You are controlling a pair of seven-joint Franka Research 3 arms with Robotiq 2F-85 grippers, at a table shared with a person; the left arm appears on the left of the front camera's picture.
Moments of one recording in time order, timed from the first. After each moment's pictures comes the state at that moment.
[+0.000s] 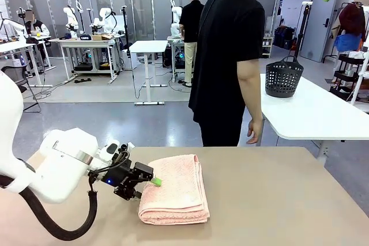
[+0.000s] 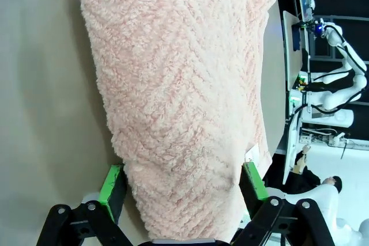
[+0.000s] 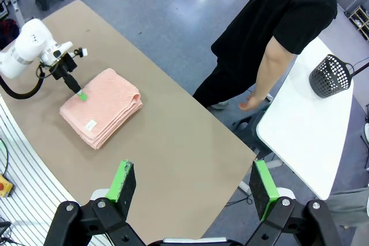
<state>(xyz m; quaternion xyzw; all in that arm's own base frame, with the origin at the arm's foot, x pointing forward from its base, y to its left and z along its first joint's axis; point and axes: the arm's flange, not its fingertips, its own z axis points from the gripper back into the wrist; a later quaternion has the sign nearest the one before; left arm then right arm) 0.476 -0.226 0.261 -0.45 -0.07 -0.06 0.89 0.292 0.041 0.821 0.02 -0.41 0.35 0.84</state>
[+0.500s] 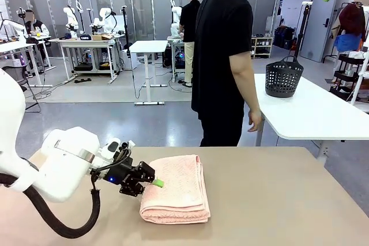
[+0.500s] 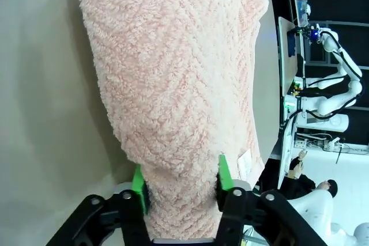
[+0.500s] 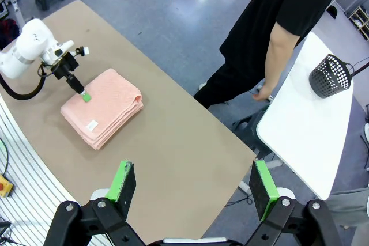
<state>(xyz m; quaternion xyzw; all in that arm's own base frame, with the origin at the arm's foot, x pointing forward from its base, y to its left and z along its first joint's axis) 0.481 -0.230 0.265 -0.45 -0.08 -0.05 0.89 0.292 0.041 0.821 0.02 -0.41 0.35 0.84</state>
